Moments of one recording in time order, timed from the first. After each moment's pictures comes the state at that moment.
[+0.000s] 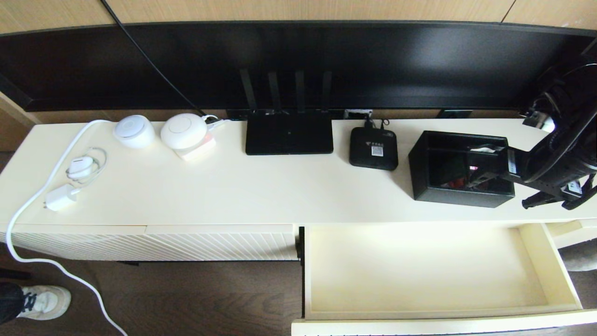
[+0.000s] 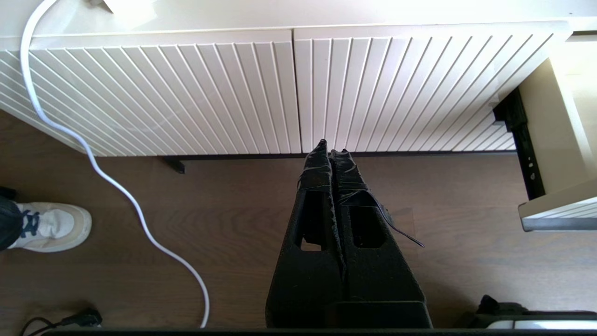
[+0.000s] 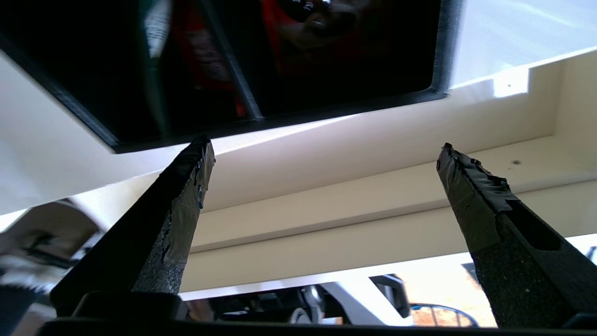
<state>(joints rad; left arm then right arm) 0.00 0.00 0.00 0.00 0.00 0.02 0.06 1.73 -1.69 0.91 0.00 0.46</state>
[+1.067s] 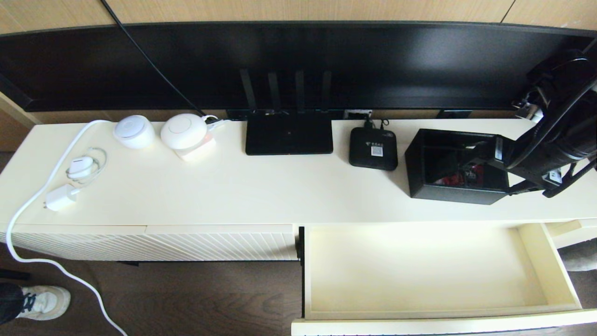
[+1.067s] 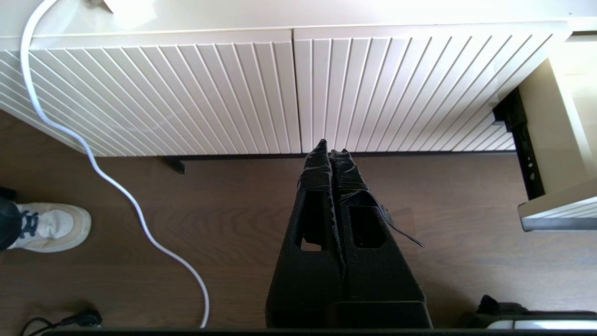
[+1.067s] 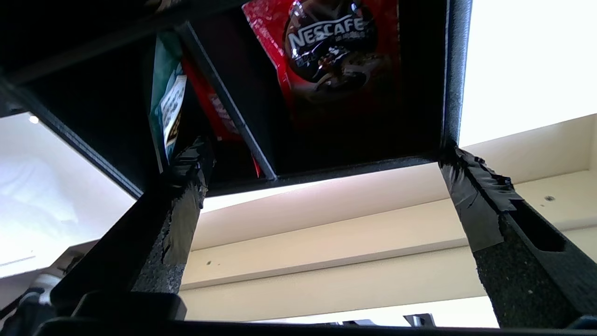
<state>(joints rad) 0.00 0.00 0.00 0.00 0.00 0.02 0.06 1.80 -1.76 0.83 0.04 0.51</state>
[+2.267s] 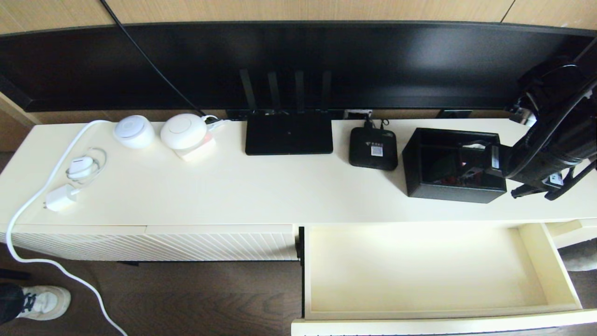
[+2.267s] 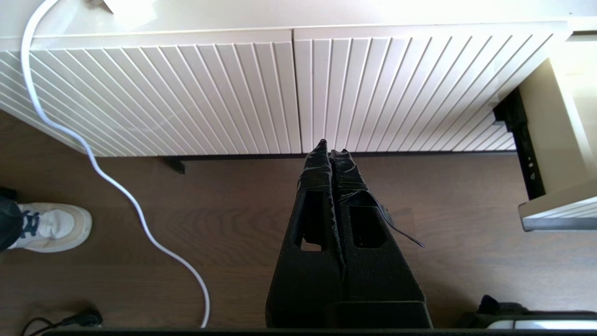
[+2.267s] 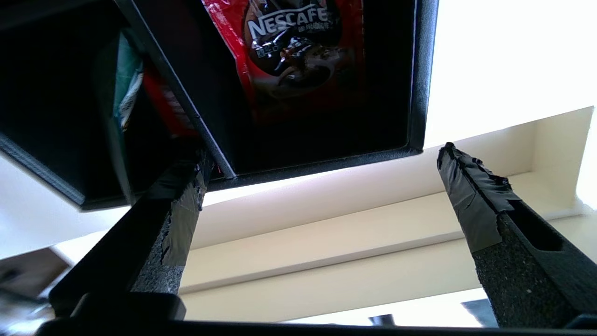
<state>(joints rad) 0.00 0.00 0.00 0.00 0.00 0.02 0.08 1.80 -1.73 0.84 -0.09 0.45</state>
